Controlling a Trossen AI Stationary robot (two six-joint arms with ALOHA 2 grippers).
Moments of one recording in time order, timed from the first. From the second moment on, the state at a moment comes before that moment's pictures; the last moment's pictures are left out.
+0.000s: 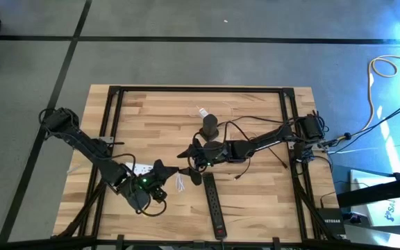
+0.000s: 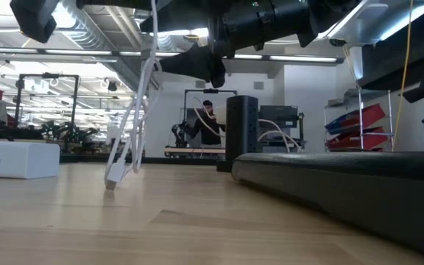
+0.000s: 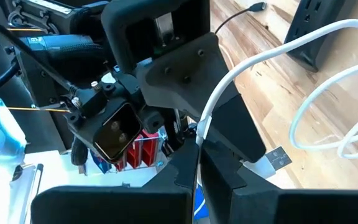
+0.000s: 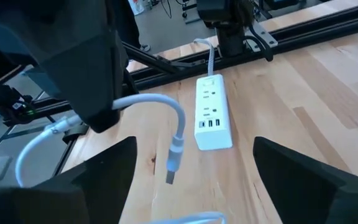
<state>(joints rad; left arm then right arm) -0.70 1.46 0.91 -0.06 -1.13 0.95 0.16 1.88 1.12 0.44 0.01 0.36</state>
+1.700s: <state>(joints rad) -0.68 1.47 0.91 -0.04 -1.16 0.95 0.15 1.88 1.12 0.47 0.00 0.35</state>
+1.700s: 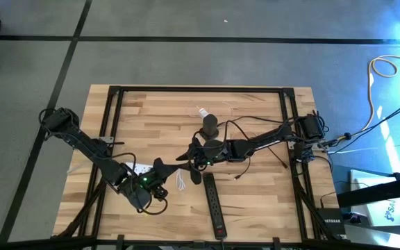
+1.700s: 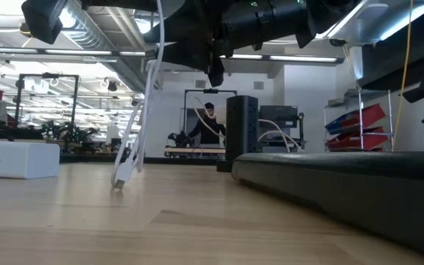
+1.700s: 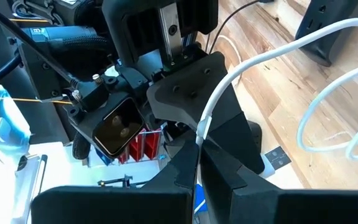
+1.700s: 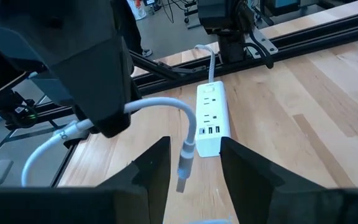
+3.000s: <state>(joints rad) -0.66 1.47 0.91 -0.04 -1.16 0.97 0.15 1.88 1.12 0.47 -0.02 0.34</state>
